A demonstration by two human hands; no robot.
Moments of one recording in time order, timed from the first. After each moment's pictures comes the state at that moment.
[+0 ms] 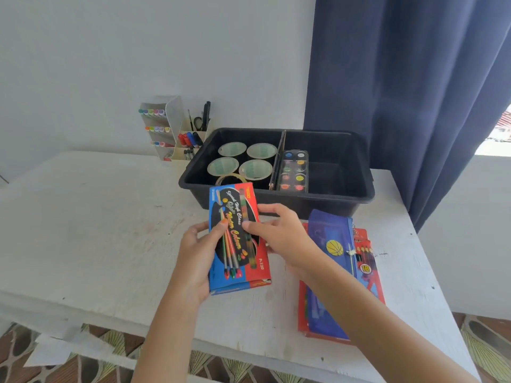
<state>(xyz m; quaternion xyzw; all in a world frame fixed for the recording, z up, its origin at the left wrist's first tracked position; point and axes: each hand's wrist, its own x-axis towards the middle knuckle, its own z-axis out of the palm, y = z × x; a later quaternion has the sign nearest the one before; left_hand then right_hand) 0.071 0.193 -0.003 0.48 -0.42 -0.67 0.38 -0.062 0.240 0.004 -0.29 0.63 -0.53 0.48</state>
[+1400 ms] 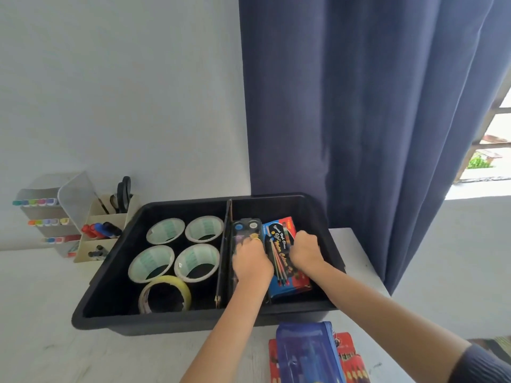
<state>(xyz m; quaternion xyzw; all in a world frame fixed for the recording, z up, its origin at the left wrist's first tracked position) -0.196 0.072 -0.038 0.46 -0.86 -0.19 0.11 -0.287 0.127 -0.040 -0.26 0.91 -0.28 0.17</state>
